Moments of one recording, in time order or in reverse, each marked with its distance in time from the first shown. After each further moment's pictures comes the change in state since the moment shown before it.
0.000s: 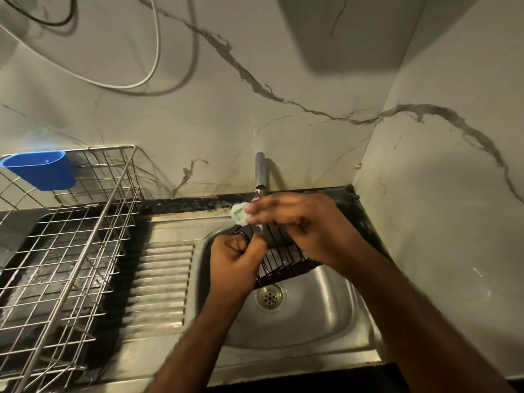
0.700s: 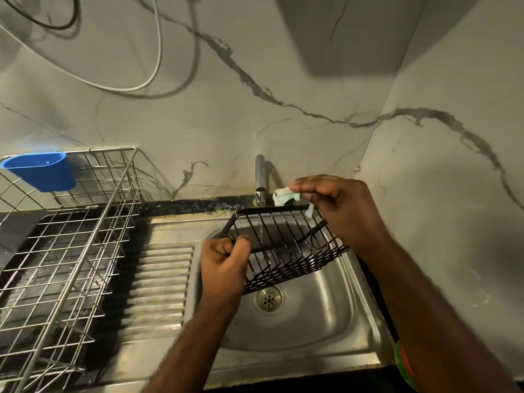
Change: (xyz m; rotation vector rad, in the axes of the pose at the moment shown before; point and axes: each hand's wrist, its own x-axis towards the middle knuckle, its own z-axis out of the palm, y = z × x) left_hand -0.001 -0.007 -0.009 -0.212 0.056 -0.021; right_hand -0.015 0.045 -0.016 0.117 0.251 0.338
